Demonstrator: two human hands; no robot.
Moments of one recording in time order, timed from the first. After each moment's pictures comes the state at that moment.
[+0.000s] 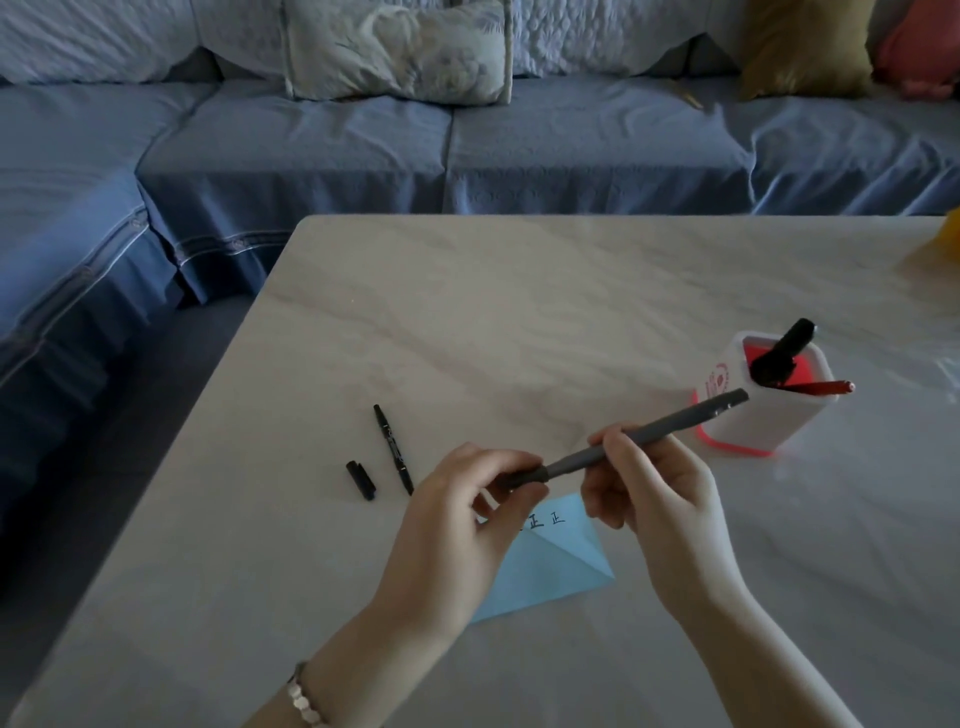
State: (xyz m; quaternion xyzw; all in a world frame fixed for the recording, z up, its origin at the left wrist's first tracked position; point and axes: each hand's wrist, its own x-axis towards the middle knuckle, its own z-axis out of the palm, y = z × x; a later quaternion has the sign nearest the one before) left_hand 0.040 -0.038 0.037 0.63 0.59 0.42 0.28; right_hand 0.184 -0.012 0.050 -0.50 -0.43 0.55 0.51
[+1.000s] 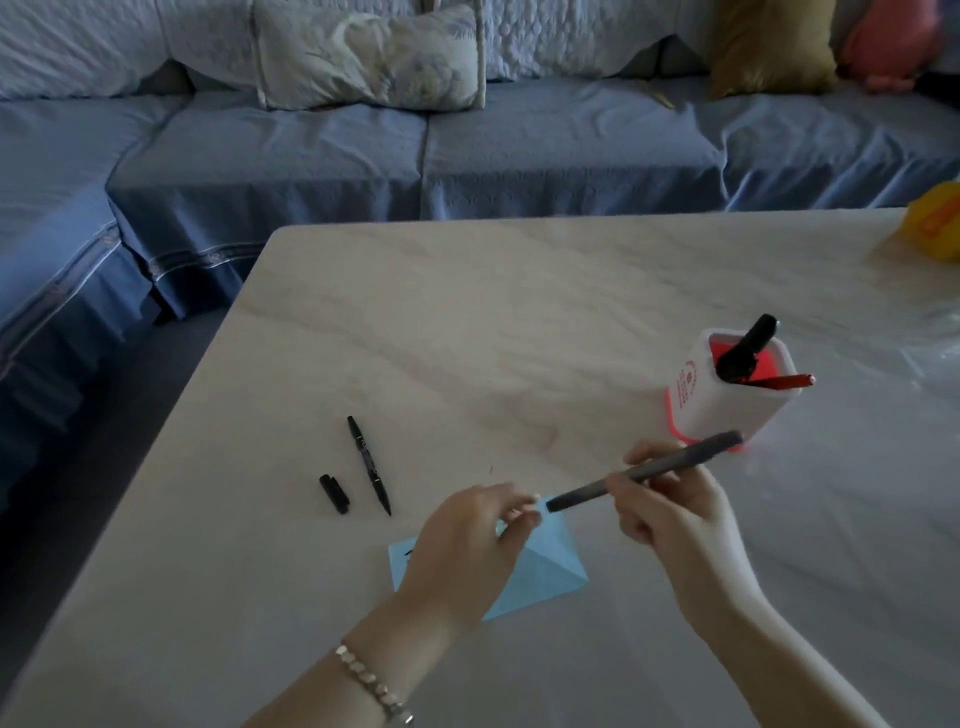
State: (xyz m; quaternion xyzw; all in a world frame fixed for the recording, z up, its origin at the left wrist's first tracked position) left_hand 0.065 -0.020 -0.001 0.67 0.62 0.27 0.30; right_hand 0.230 -0.008 0.020 -0.54 -0.41 0.54 0.51
